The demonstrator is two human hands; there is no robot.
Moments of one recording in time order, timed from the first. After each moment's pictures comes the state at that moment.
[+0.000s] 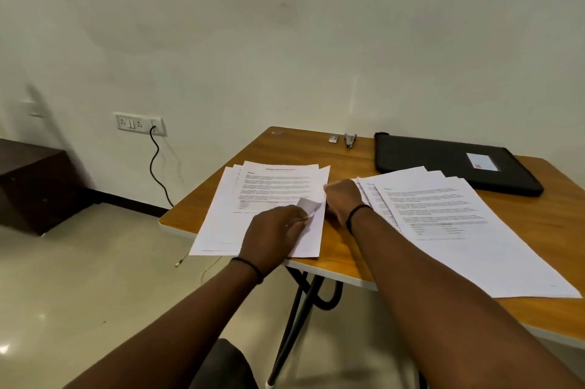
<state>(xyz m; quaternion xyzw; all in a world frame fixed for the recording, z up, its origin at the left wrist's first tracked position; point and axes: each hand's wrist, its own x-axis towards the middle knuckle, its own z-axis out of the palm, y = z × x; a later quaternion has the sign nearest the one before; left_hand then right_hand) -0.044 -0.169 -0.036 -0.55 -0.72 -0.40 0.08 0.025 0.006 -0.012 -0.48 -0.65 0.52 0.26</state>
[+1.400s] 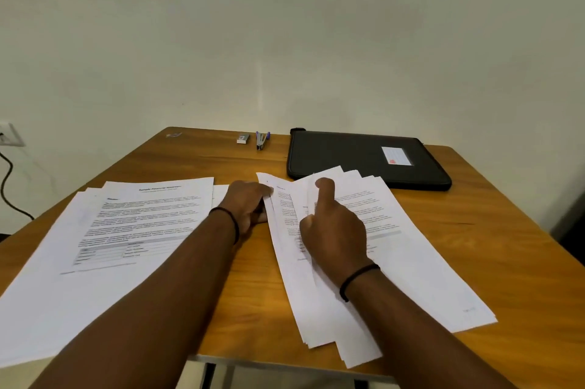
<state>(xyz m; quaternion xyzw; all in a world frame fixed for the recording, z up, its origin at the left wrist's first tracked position) -0.003 0.057 -0.005 -0.21 -0.66 -0.56 -0.46 0.162 0.061 -0.015 -0.49 -0.82 0.09 0.27</state>
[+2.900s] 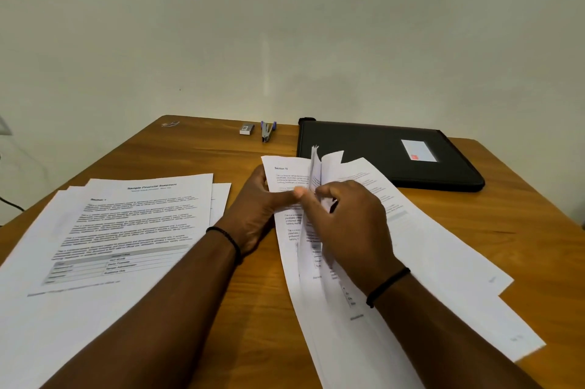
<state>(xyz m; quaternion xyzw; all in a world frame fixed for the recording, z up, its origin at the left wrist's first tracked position) -0.002 0.056 -0.018 -0.36 -0.51 -0.63 -0.45 0.149 0.076 -0.003 -0.46 -0.79 0.19 0.35</state>
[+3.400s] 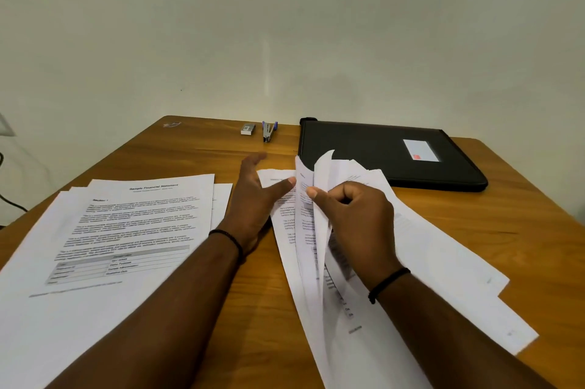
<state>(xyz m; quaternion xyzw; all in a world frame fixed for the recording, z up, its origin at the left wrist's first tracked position) -0.006 0.063 -0.022 -0.37 -0.62 -0.61 -0.32 0.151 0.089 -0.016 -0.46 -0.72 0.29 0.44</state>
